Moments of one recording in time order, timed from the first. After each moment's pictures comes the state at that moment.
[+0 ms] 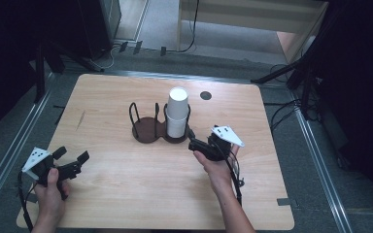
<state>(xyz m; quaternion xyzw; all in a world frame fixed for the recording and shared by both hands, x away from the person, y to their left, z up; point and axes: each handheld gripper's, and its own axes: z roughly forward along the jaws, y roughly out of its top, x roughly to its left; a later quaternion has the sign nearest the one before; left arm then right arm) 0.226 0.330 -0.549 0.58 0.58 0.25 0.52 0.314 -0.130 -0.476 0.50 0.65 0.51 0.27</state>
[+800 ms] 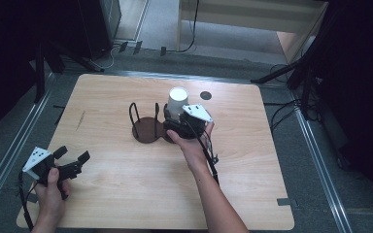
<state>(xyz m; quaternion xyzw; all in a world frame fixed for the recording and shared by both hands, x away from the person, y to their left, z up) 0.227 0.329 -0.549 0.58 0.57 0.25 0.52 0.362 -0.054 -0.457 0.48 0.66 0.51 0.28</state>
